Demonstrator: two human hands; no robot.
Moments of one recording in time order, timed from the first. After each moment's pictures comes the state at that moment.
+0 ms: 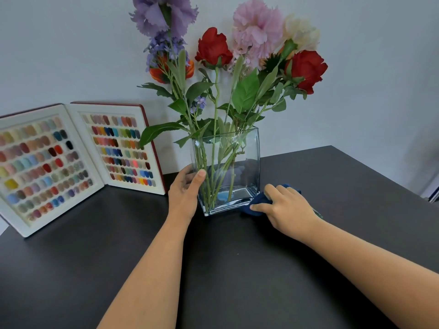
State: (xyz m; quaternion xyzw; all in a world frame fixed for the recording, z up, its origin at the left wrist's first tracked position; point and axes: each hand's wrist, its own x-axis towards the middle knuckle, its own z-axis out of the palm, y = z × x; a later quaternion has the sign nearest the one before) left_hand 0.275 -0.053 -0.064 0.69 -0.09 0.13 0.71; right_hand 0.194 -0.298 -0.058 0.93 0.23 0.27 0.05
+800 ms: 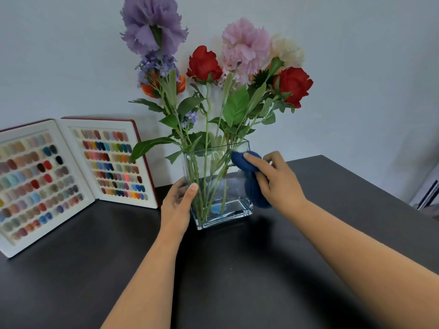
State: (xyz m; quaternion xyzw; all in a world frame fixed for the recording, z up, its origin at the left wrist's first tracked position) left_hand 0.273 -0.053 -0.065 0.68 -0.09 0.12 0.72; right_hand 0.232 -0.295 -0.006 0.88 0.15 0.40 -0.21
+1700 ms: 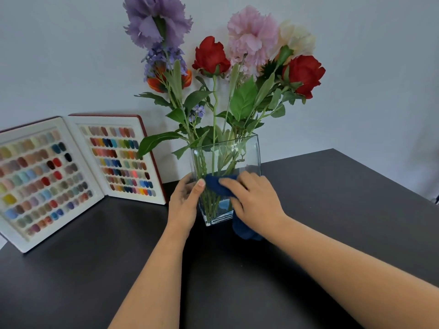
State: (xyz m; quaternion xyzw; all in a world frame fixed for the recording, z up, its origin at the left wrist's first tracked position) left_hand 0.281 -0.050 -0.068 0.68 -0.12 0.10 0.71; right_hand 0.218 -0.226 -0.024 0.89 0.21 0.40 -0.08
